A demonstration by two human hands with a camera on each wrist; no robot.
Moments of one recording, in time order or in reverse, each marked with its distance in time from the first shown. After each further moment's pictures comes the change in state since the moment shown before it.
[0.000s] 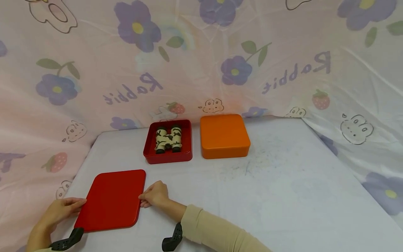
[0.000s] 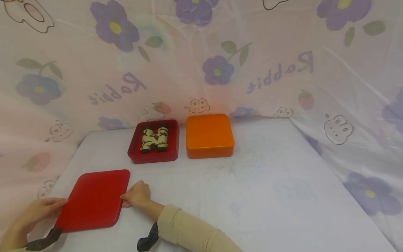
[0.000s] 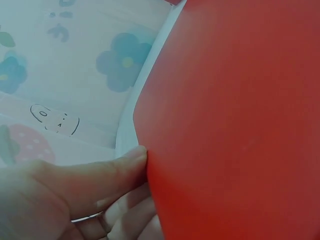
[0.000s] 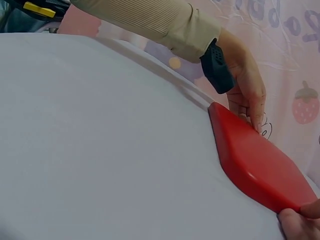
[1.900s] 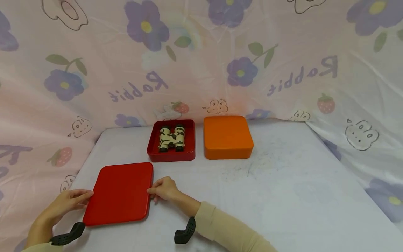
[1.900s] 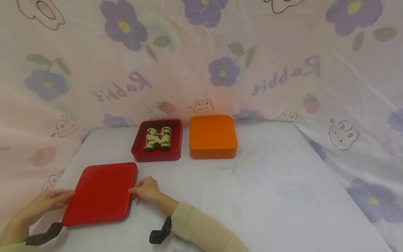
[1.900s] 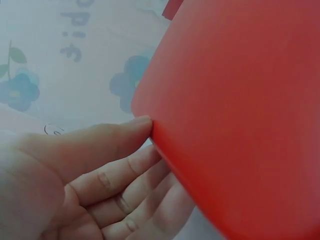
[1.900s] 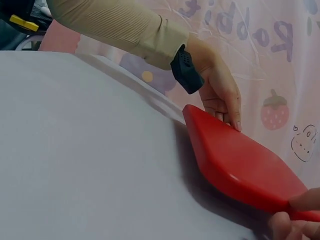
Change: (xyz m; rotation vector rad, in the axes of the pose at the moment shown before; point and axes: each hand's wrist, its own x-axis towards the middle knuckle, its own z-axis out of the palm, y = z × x) left_hand -0.013 0.015 -0.003 -0.009 -0.085 0.131; right_hand 0.002 -0.004 -0.031 -0.110 -0.130 -0.071
